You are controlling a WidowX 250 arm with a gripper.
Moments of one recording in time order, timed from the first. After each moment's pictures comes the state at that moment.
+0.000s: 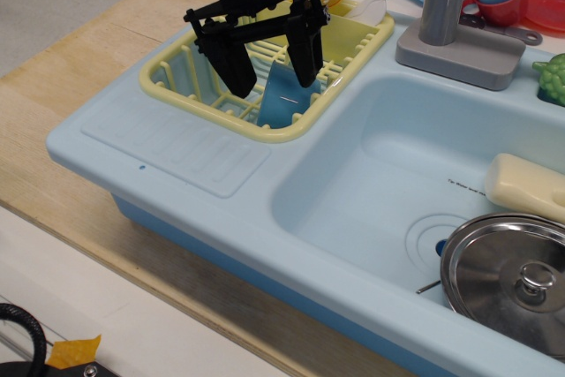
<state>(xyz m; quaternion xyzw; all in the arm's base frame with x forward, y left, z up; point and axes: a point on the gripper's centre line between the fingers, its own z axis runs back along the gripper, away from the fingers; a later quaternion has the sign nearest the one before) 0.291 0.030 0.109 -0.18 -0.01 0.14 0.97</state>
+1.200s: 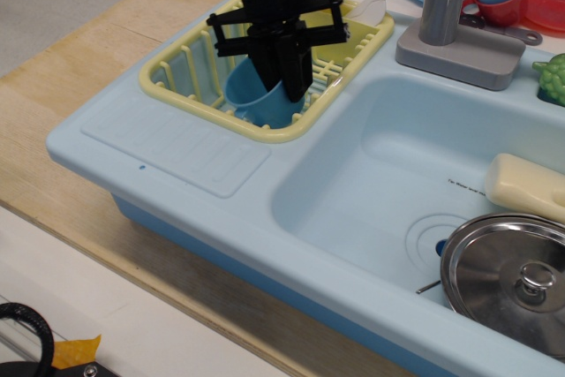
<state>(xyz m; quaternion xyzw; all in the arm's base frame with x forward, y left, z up) 0.298 0.022 0.102 -0.12 0.01 0.10 0.99</state>
